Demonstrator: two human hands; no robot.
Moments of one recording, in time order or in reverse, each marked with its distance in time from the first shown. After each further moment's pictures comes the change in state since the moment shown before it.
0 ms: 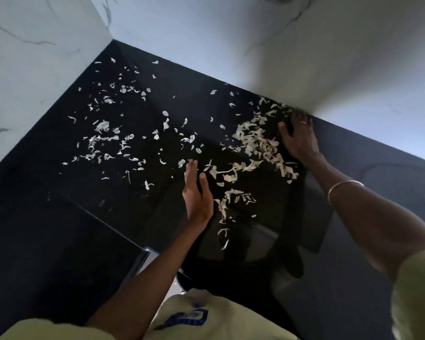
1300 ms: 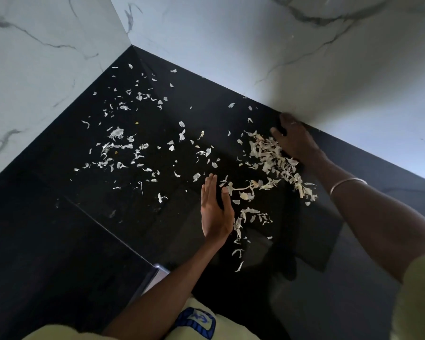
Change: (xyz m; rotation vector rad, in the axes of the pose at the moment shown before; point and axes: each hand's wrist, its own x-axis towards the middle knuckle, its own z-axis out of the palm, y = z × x) left_hand 0.003 0.002 0.008 0.088 -0.049 -0.097; right_hand 0.057 -0.055 0.016 -0.024 -0.144 -0.173
